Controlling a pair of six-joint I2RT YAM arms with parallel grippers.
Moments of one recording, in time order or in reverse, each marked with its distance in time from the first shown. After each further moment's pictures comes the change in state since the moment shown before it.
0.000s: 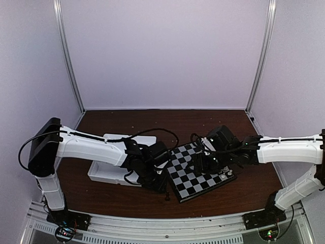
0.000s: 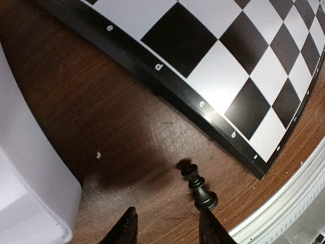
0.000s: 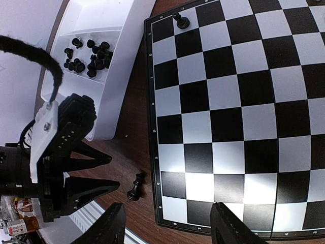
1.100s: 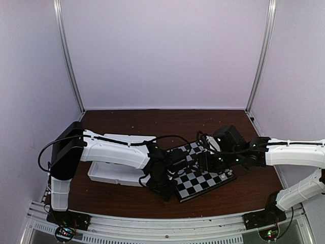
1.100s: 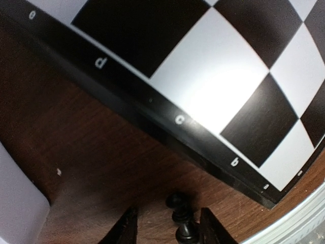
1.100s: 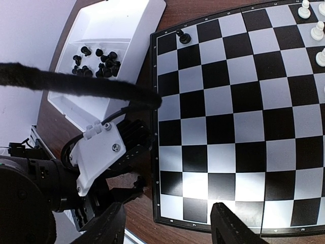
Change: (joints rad) left arm -0.066 0.235 0.277 -0.227 -0.050 -0.024; right arm 0.000 -0.098 -0.045 0.005 0.040 -0.029
